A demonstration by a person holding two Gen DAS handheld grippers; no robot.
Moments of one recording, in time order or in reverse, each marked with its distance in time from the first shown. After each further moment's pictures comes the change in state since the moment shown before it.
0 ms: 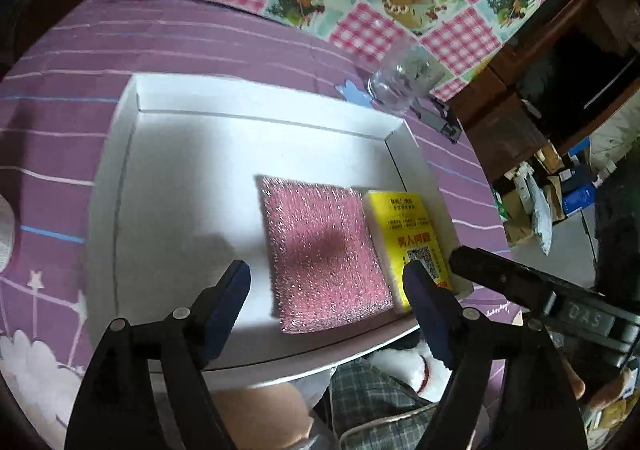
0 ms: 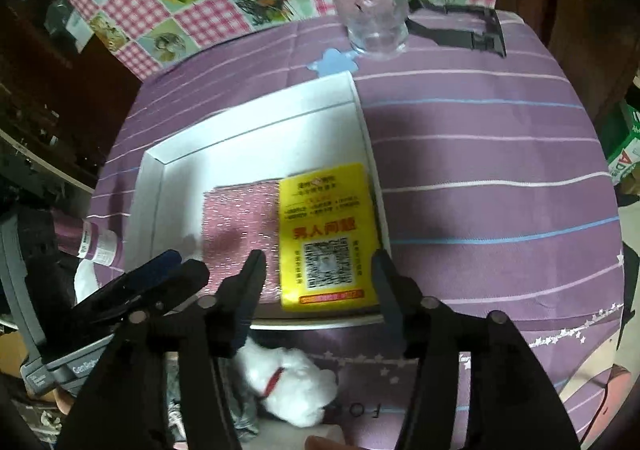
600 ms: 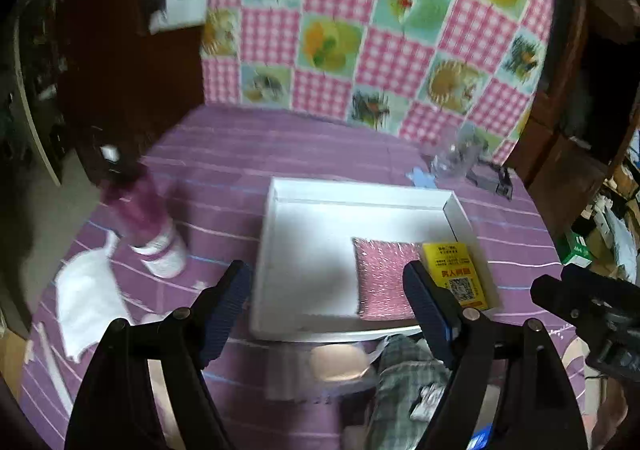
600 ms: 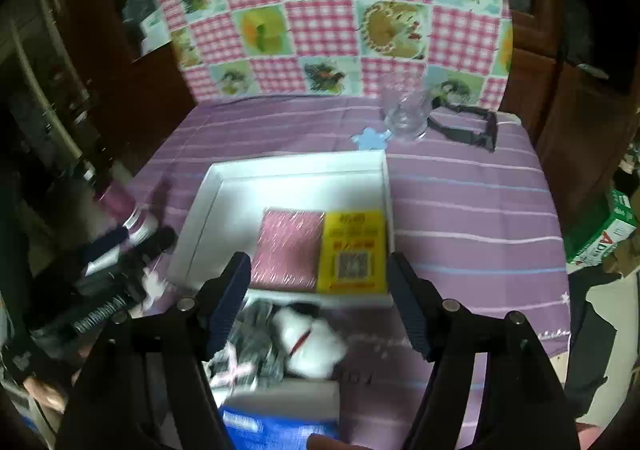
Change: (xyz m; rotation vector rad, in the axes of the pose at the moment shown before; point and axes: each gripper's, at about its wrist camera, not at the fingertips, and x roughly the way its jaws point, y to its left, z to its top) left arm -0.120 -0.044 -0.036 0.070 -0.340 0.409; right arm -0.091 0.036 -0.044 -0.216 -0.237 -0.018
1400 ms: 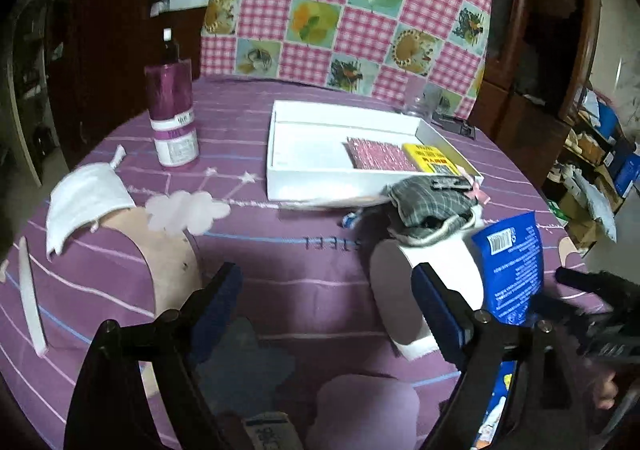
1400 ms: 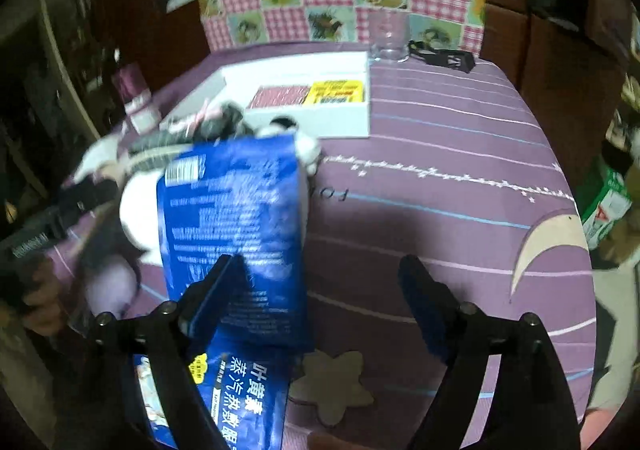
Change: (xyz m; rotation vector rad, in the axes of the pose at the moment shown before) left arm -0.039 0.029 -0.151 0.036 -0.021 -0.120; right arm -0.007 -0.016 -0.174 -0.104 0.013 -0.009
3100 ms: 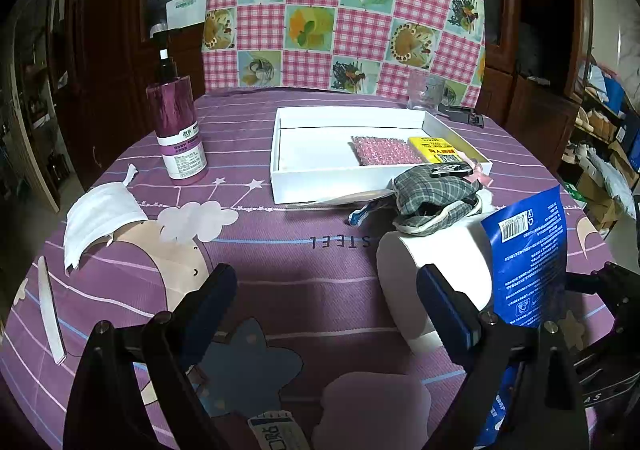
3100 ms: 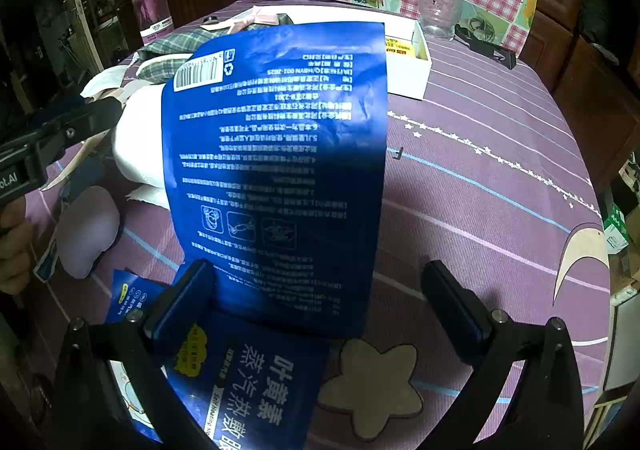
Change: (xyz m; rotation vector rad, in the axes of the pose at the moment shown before) left arm 0.000 -0.009 -0.005 0.085 -0.034 0.089; right arm 0.027 0.026 -0.013 -0.122 0.093 -0.021
